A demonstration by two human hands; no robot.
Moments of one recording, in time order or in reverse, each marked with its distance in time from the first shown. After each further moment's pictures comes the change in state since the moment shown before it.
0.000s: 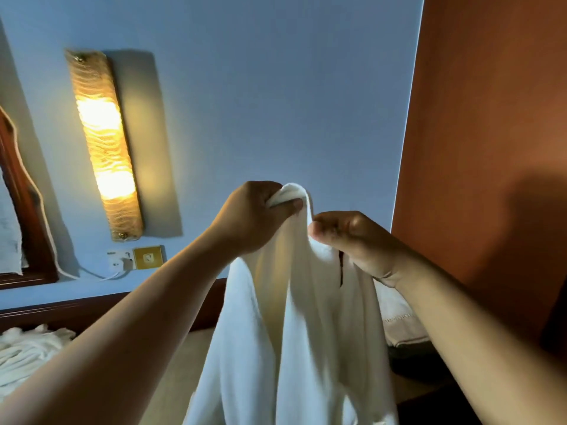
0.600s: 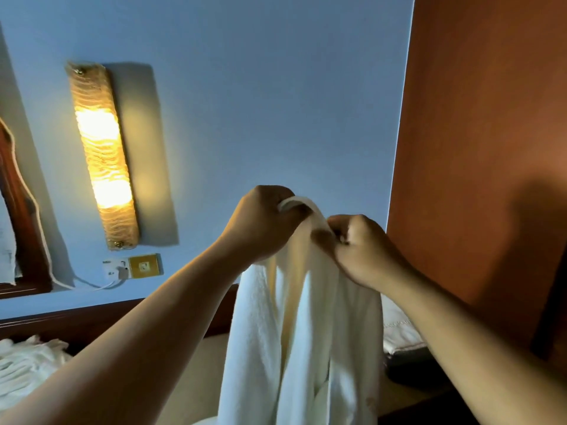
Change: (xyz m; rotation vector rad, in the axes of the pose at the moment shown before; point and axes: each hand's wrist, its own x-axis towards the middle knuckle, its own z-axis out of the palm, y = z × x) left_hand 0.002 0.025 0.012 0.022 0.059 -0.024; right_hand -0.009 -0.006 -0.002 -0.544 0.353 -0.050
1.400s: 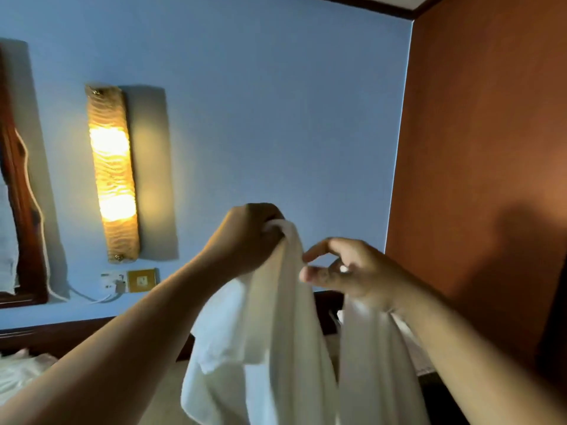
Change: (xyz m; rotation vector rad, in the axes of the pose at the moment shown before) left_hand 0.001 -0.012 -0.027 0.196 -0.016 0.159; right_hand -0.008 -0.027 -0.028 0.204 -0.356 0.126
